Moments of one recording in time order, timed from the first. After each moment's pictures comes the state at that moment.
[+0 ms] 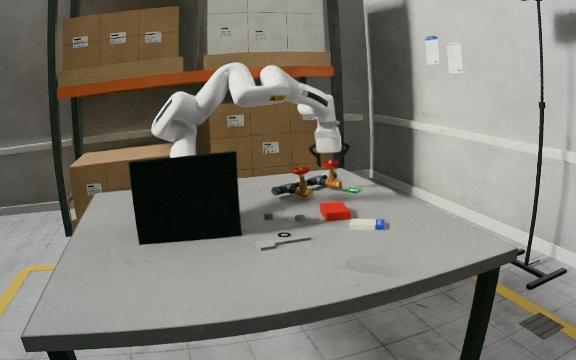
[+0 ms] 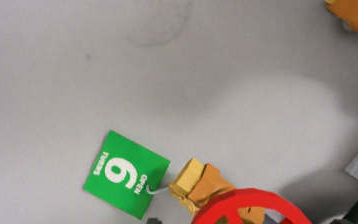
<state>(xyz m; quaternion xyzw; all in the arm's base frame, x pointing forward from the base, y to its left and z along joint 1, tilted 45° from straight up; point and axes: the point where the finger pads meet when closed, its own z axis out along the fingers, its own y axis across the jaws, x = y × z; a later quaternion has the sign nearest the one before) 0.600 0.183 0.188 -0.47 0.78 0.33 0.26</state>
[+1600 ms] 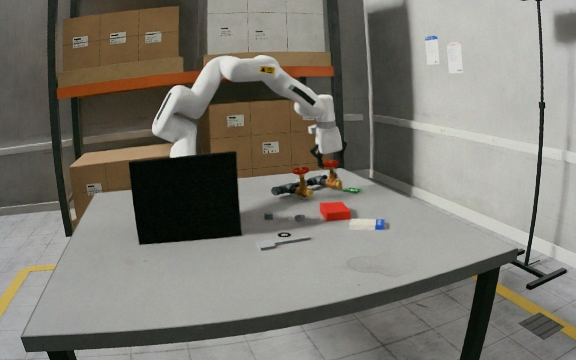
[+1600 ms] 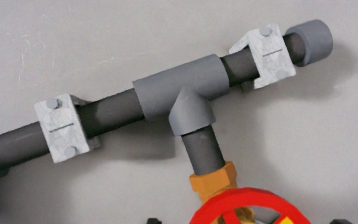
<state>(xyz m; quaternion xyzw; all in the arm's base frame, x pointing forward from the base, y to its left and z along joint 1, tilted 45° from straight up) 0.600 0.183 0.189 0.61 0.67 0.35 -0.23</state>
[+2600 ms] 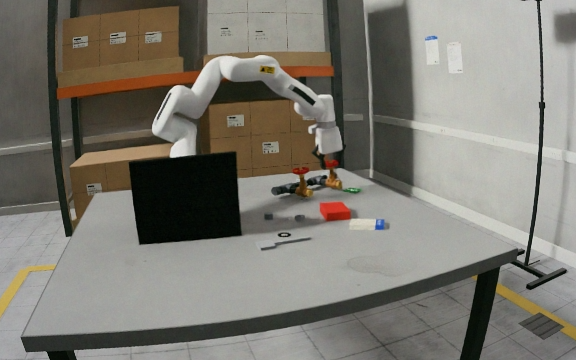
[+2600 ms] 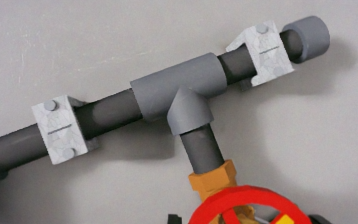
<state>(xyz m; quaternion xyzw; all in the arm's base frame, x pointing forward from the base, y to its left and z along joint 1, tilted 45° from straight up) 0.600 0.183 0.188 0.61 0.67 0.35 -0.23</state>
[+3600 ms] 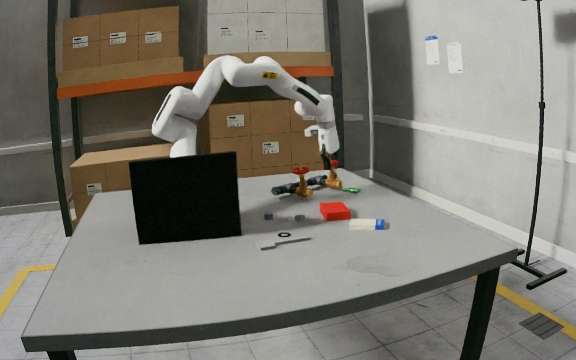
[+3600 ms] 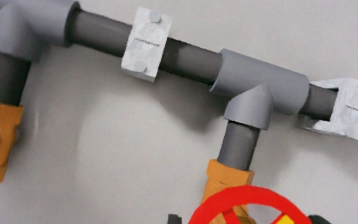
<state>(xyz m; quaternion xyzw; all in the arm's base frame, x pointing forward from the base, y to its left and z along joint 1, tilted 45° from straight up) 0.600 0.183 0.188 0.36 0.83 0.40 -0.11</state>
